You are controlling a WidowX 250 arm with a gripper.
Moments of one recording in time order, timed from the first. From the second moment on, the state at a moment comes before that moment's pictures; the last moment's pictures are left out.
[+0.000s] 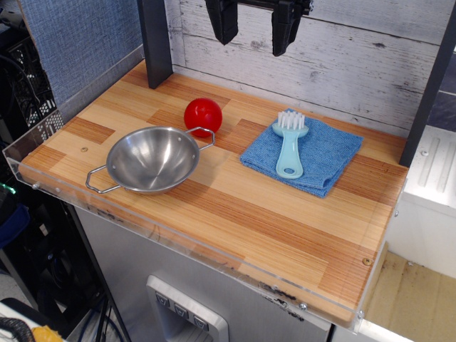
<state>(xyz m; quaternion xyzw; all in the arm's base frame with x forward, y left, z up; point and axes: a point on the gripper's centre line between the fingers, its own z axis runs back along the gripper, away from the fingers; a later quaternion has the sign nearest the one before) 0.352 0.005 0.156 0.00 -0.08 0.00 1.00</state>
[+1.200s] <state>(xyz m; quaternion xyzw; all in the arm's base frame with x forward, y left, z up) 0.376 0.100 0.085 0.02 -0.01 0.06 1.00</state>
